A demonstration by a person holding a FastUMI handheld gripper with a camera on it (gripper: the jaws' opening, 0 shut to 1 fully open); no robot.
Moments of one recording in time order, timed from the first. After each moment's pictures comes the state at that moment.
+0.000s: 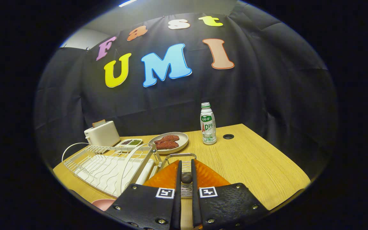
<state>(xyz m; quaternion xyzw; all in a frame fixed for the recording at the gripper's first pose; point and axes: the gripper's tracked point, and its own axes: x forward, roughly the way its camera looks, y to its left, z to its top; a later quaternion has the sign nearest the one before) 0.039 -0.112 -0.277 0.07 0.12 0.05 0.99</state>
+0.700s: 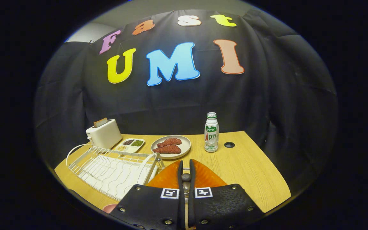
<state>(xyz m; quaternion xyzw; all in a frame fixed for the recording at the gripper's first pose) 0.053 -0.100 -0.209 0.03 0.15 0.07 0.99</state>
